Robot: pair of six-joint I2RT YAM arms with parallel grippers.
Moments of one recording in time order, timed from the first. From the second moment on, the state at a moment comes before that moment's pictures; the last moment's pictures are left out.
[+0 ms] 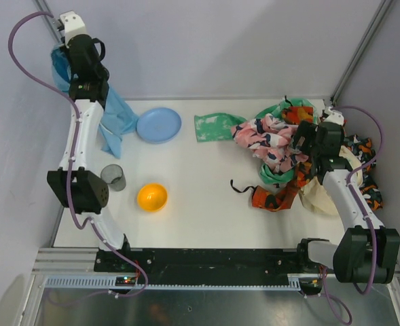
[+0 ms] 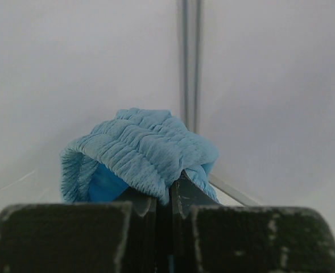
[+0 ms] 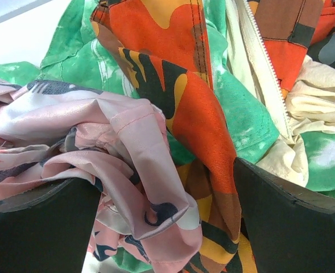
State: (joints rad) left arm -0.01 1.80 2.02 -0.14 -0.68 0.09; right arm -0.02 1.19 0.88 -0.17 0.13 0.28
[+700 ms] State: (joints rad) left arm 0.12 1.73 1.71 -0.18 -0.32 -0.23; right arm -0.01 1.22 0.88 -0.17 0.12 0.28
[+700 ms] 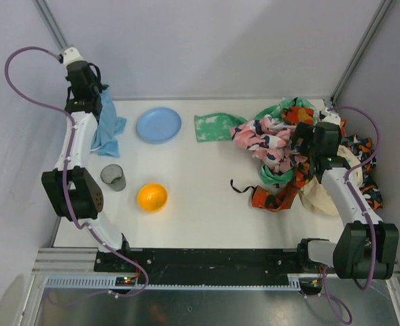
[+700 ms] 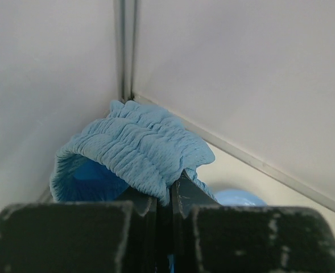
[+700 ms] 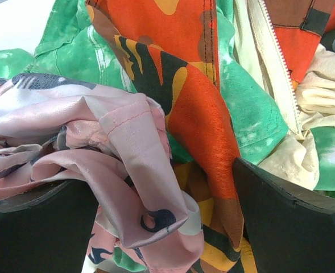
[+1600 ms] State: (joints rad) left arm 0.07 1.75 1.37 -0.17 -0.54 -0.59; right arm -0.01 1.22 0.83 -0.17 0.12 0.28
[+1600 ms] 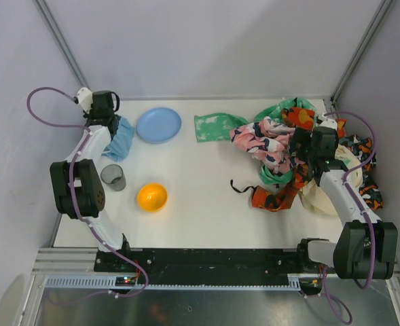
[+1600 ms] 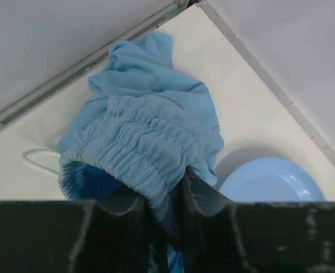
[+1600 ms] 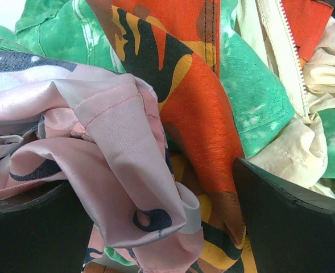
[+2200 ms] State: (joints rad) left arm 0.08 1.60 1.31 -0.16 -0.44 -0.68; right arm -0.01 1.22 0.83 -0.17 0.12 0.28
